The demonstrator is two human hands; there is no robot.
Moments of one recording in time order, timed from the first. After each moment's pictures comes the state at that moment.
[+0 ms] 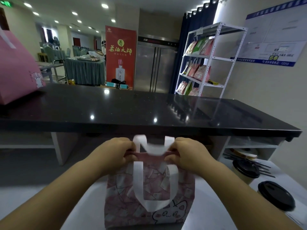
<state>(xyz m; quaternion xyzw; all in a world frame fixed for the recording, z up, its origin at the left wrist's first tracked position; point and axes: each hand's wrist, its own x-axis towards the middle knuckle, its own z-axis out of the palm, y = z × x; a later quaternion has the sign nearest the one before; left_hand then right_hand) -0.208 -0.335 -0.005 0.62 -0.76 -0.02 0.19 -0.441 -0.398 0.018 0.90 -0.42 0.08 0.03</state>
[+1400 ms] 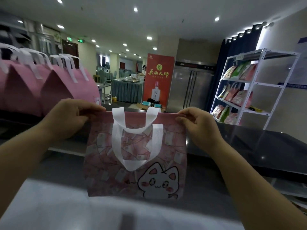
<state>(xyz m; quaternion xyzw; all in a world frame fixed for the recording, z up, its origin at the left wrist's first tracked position) -0.076 -0.213 0.135 0.68 -0.60 0.12 0.41 -0.358 -0.398 0.133 0.85 -0.19 0.45 -0.18</state>
